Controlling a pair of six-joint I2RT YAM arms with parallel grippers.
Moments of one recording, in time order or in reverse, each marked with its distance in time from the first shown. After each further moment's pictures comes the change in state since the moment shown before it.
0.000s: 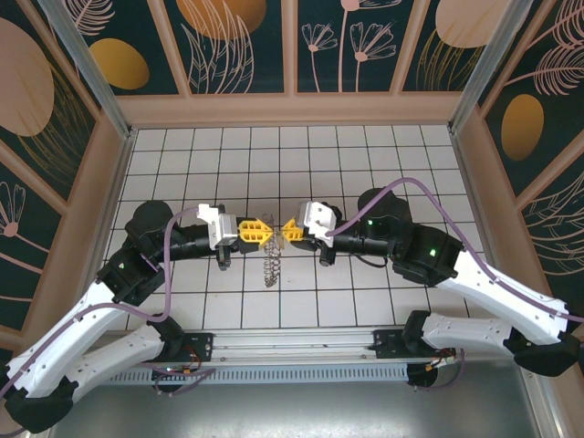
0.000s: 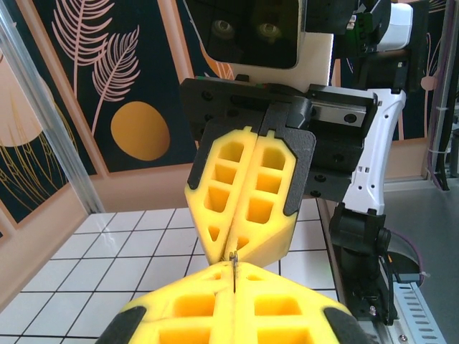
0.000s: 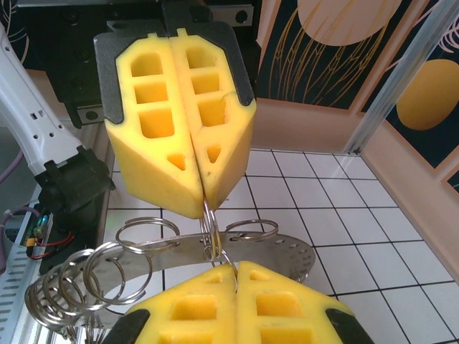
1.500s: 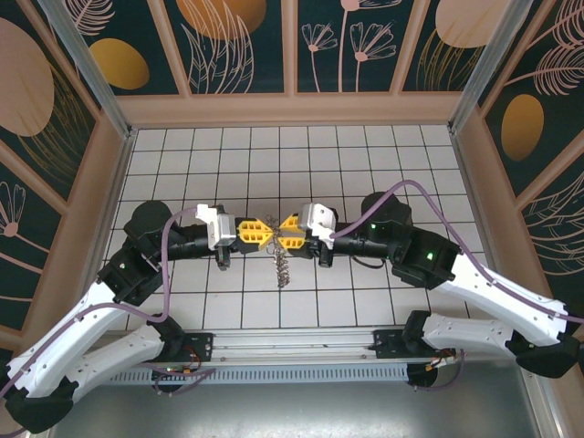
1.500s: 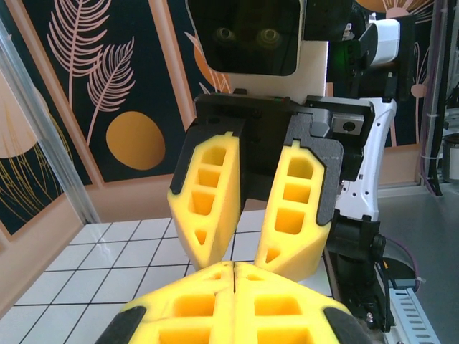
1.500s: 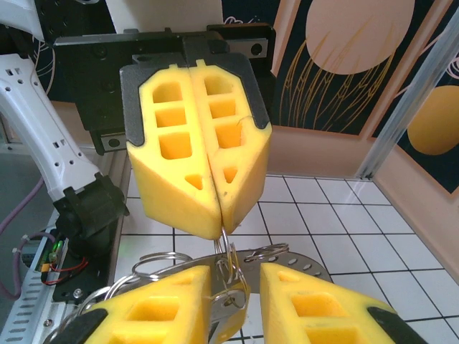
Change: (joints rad) left arm 0.003 0.000 -0.006 0.036 0.027 -0.011; right arm 0.004 -0.023 -0.064 0.127 -0.058 0.043
